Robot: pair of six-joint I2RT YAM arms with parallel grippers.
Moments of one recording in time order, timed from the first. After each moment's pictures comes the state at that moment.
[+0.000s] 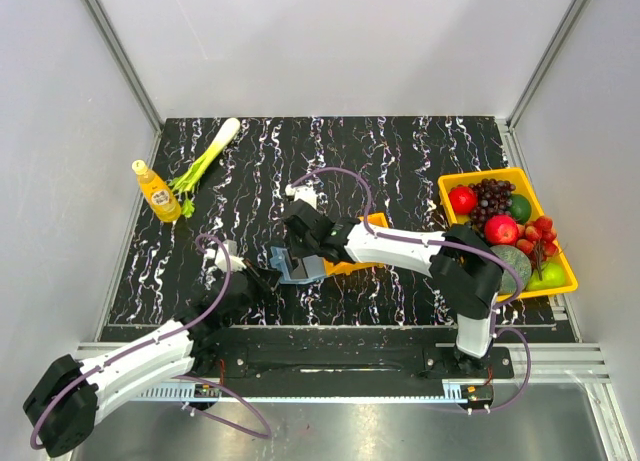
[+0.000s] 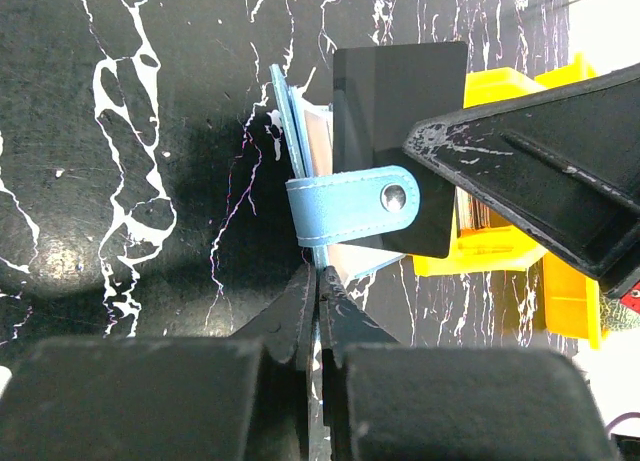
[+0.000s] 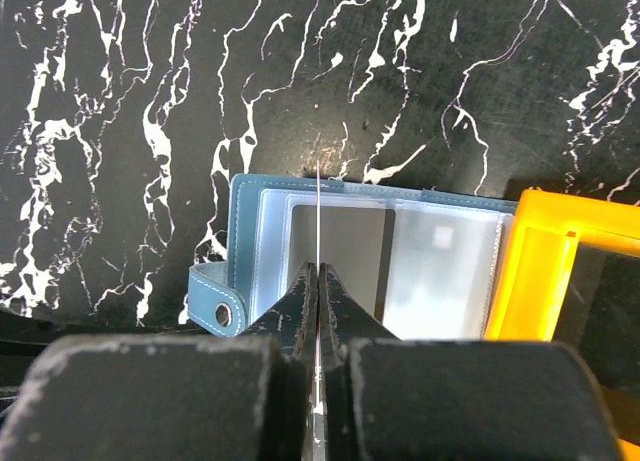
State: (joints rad) left arm -0.78 0.64 0.06 0.14 -0.32 -1.06; right arm 1.02 1.87 1.33 -0.24 0.21 0.64
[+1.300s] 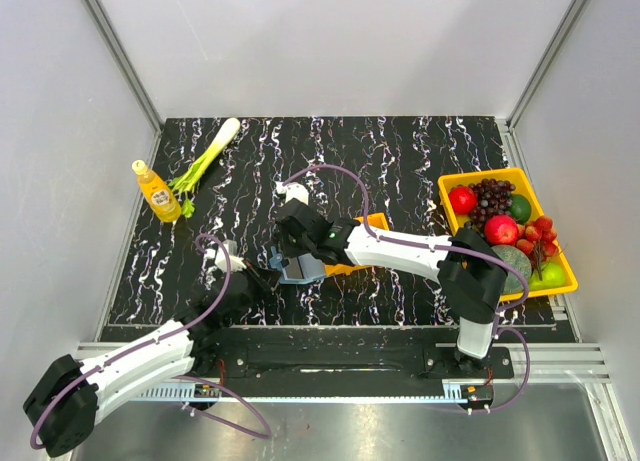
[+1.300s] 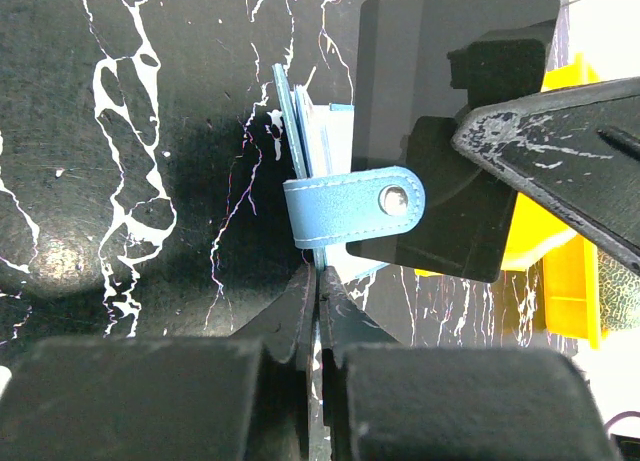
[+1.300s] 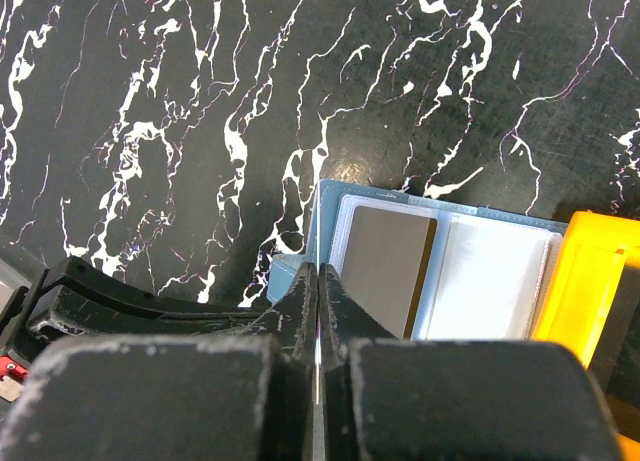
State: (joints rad) left arm -0.78 0.64 0.06 0.14 -0.32 -1.07; right arm 1.07 1.84 1.37 -0.23 0.22 0.61
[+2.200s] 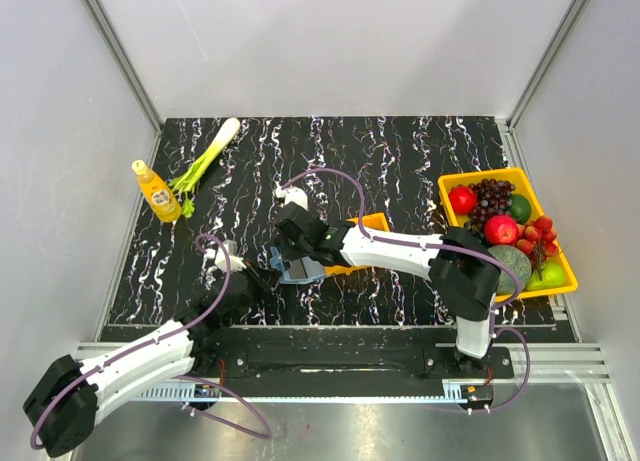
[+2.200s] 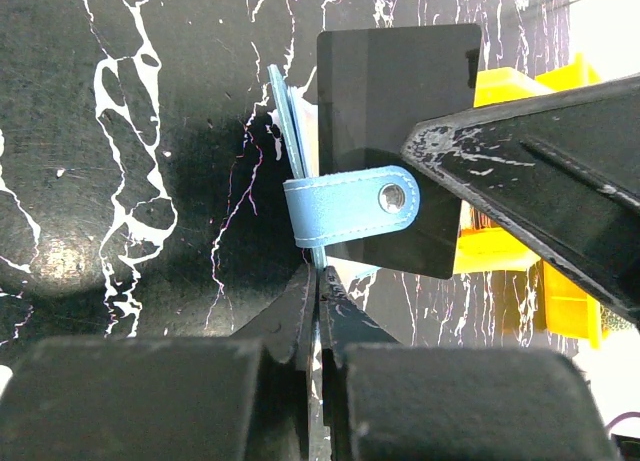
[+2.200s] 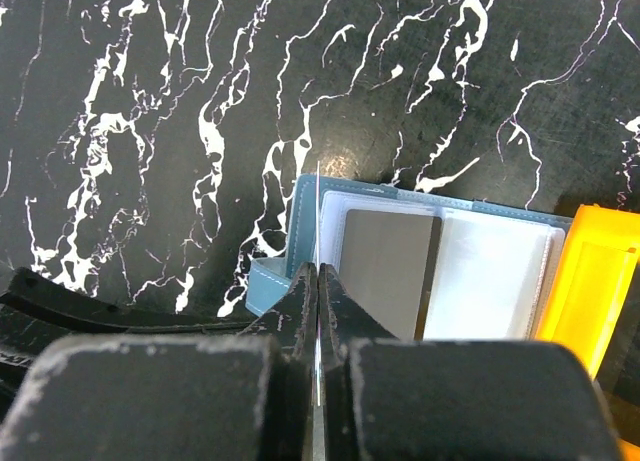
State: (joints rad) left arm -0.78 0.64 0.06 0.14 -0.32 -1.06; right arm 1.07 1.88 1.37 -0.23 0.22 0.62
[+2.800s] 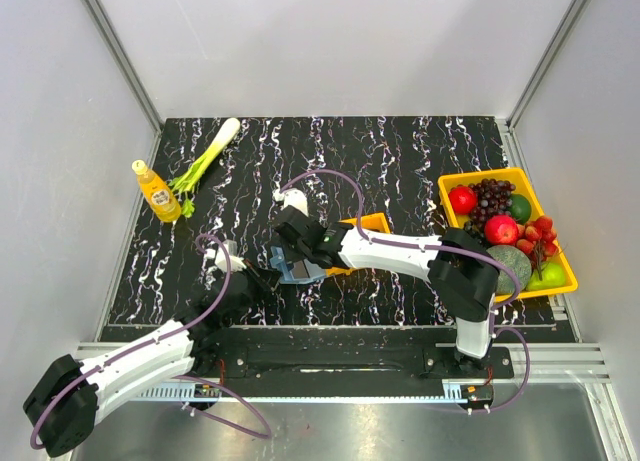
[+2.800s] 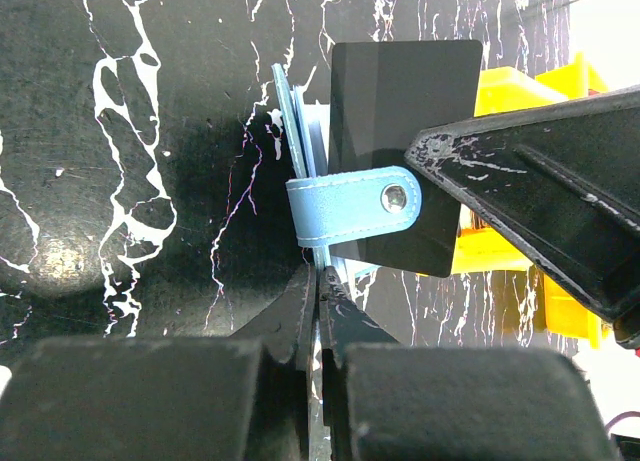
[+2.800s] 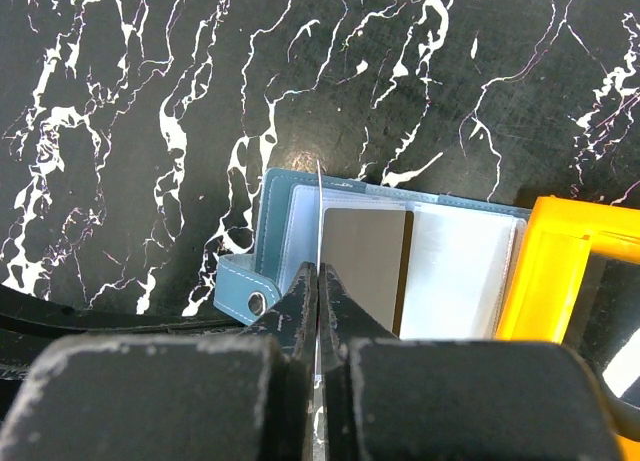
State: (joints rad) left arm -0.78 0.64 0.06 0.14 -0.32 -1.07; right arm 1.08 1.88 1.37 -0.27 0.30 0.58
